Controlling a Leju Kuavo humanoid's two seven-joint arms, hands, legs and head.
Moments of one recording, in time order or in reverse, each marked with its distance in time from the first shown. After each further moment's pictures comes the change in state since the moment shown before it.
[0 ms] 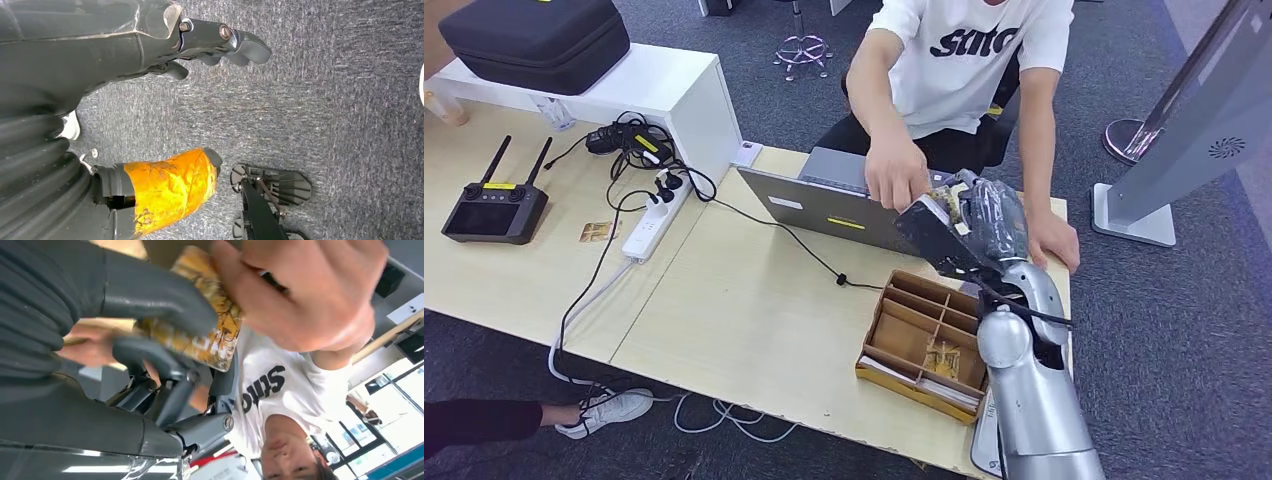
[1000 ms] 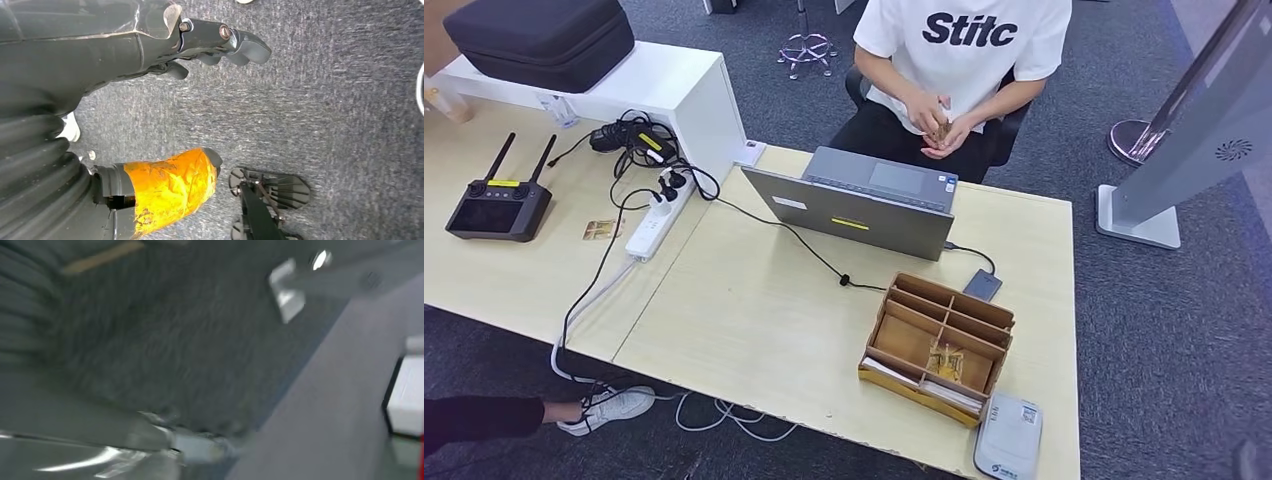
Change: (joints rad) left arm 0.006 -0.002 0.003 0.000 -0.009 0.004 -0.023; right arm 0.252 -0.318 -1.242 0.470 -0.888 -0.080 -0.491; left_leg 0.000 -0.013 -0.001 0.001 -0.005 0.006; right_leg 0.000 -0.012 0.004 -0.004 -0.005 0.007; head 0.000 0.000
